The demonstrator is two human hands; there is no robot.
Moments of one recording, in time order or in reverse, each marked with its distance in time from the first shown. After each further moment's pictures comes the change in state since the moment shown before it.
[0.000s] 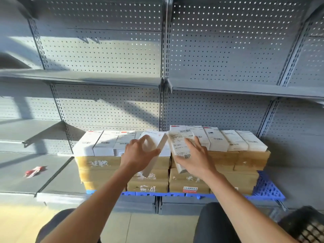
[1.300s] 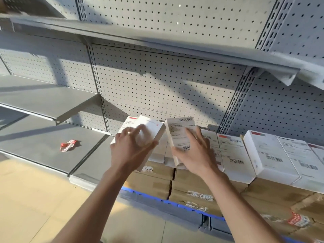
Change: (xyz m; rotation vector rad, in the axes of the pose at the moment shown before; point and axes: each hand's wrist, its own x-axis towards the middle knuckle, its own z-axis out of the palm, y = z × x) left_hand 0.144 -0.228 -0.066 0.080 0.238 -0.221; right_hand 0.191 -0.188 0.184 0.039 -0.161 -0.144
